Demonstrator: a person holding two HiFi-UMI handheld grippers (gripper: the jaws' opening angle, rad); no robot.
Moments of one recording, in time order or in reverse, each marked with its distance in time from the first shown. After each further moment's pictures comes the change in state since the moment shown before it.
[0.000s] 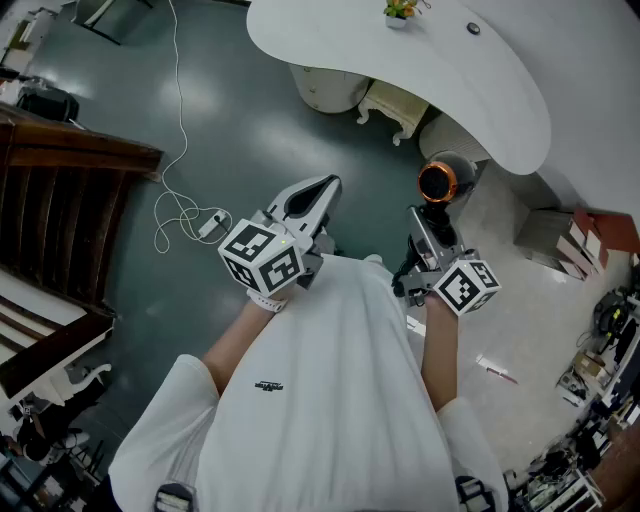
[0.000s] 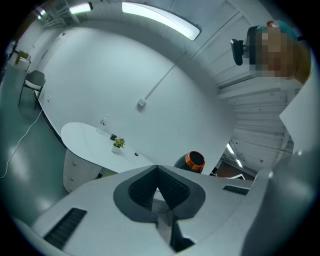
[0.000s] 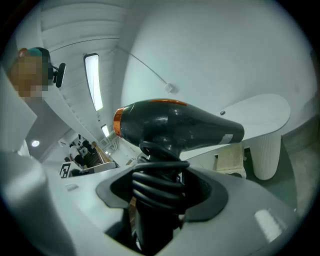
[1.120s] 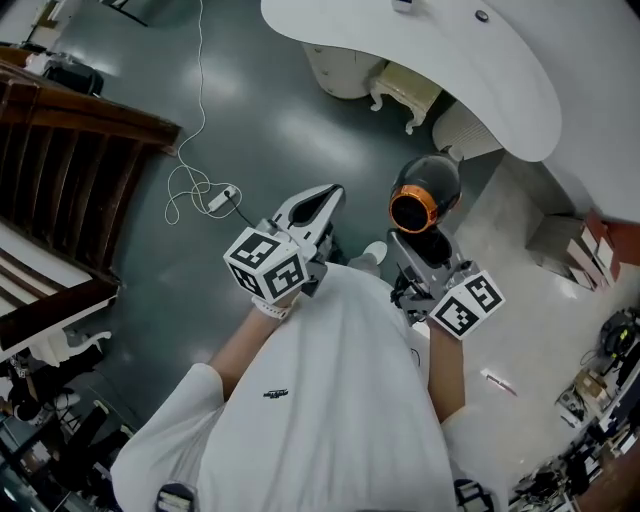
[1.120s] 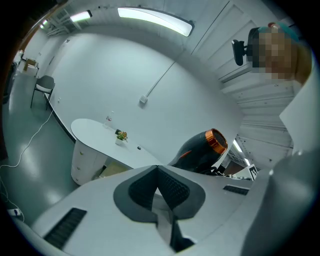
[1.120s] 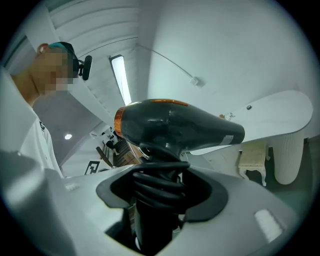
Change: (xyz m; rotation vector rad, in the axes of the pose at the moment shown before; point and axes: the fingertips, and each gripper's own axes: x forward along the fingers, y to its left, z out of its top) left arm -0.027 -0.084 -0.074 -0.033 0.002 0.128; right arm -0.100 0.060 -0.017 -0.079 0.146 0.308
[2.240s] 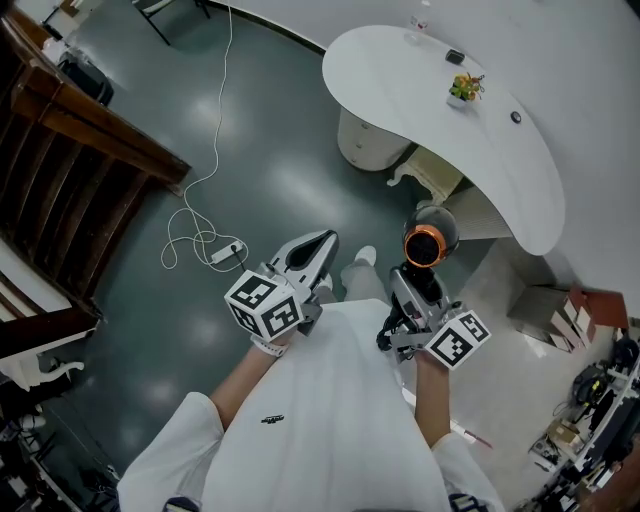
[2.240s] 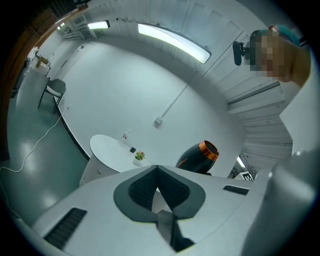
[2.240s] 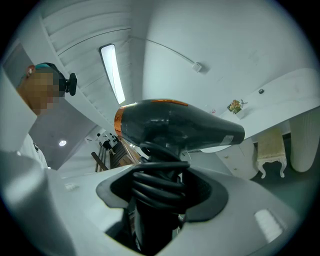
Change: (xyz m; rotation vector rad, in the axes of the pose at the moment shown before) left arm -0.081 0.176 0.108 -0.074 -0.147 -0.003; right arm 0.201 0.045 -0.014 0.080 -0.017 -0.031
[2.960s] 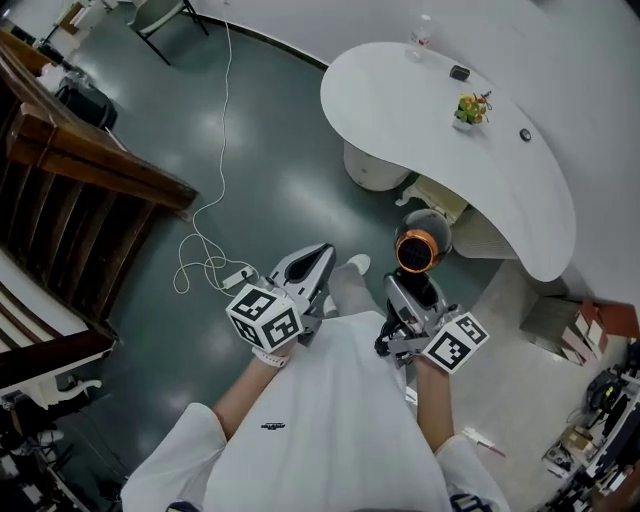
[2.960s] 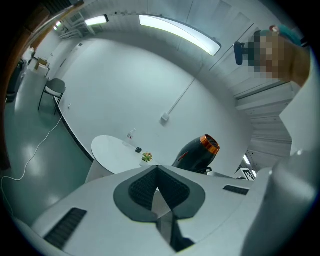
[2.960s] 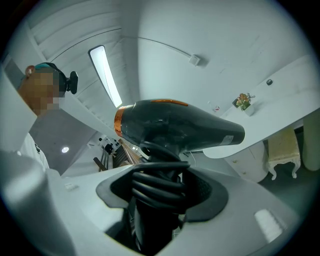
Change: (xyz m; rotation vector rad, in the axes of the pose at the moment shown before) left arm 0.066 0.057 0.045 0.012 0.049 0.041; right arm 0.088 -0.036 0.048 0.055 -0.005 0.045
